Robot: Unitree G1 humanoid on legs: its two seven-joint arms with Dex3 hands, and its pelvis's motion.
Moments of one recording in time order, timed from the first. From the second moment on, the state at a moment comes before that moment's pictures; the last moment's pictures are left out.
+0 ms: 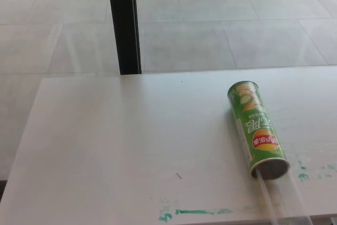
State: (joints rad) left_arm 0.23 0.72 0.37 1.27 -0.05 -0.06 -0.17; right_arm 0.16 -0.42 -0.52 0.99 0.01 -0.24 -0.06
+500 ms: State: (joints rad) left_arm 0.22 0.73 0.38 1.29 -0.06 -0.07 -0.20; right_arm 0.05 -0.44 -0.77 0.89 0.18 -0.25 -0.13
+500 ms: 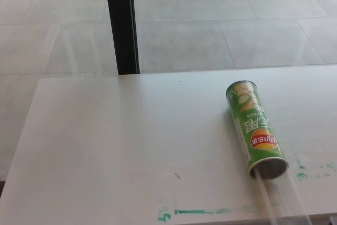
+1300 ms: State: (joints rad) left_arm 0.19 0.73 0.38 1.29 -0.06 -0.07 -0.20; right_arm 0.02 -0.38 -0.70 0.08 0.30 -0.17 -0.13
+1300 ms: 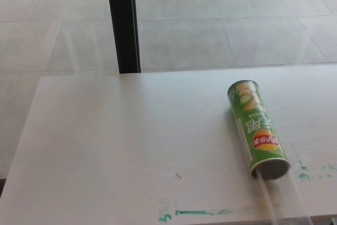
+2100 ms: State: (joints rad) left_arm 0.19 0.73 0.38 1.29 -0.06 -0.07 -0.21; right_arm 0.63 -0.47 -0.36 -0.40 0.32 -0.21 0.18
